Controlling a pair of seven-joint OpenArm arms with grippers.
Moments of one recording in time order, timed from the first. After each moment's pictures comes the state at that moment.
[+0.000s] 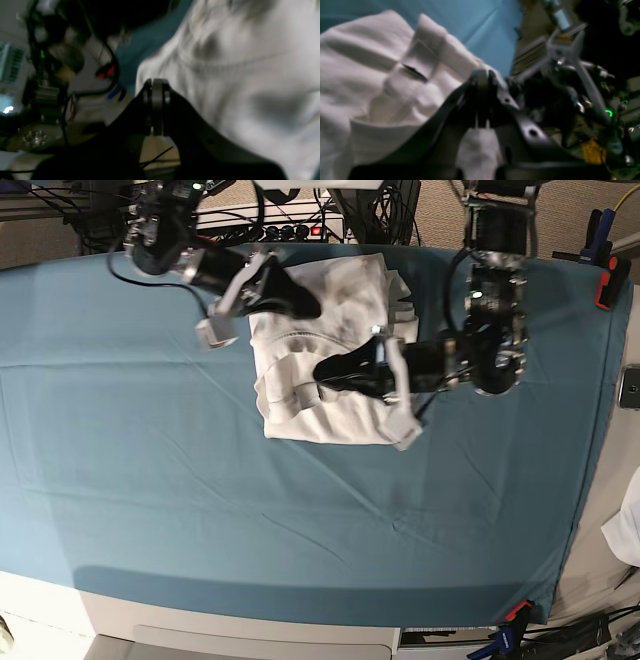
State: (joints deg) left arm -4.2 -3.2 3.4 88.9 -68.7 -38.3 73.0; right arm -22.8 -3.5 16.9 108.2 64.6 39.8 -75.0
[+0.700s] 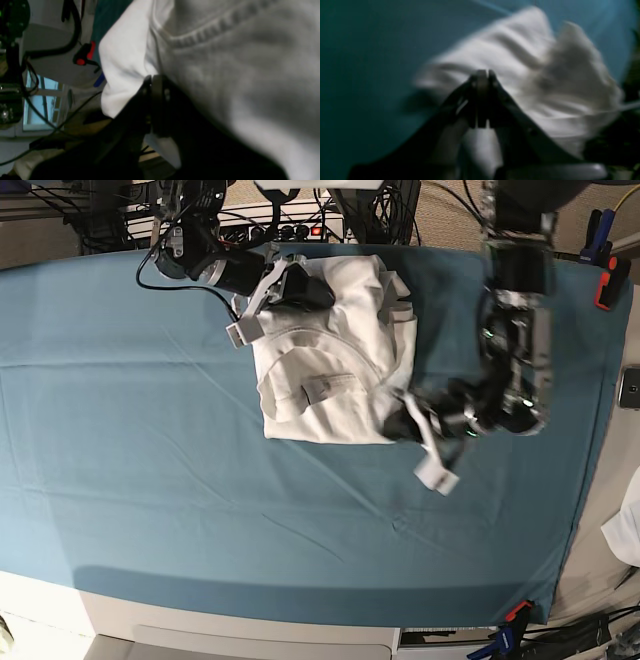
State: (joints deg) left arm -12.7 -9.7 -0.4 84.4 -41.2 -29.0 65.0; right arm -21.5 -3.8 14.5 101.1 52.0 35.8 -70.7
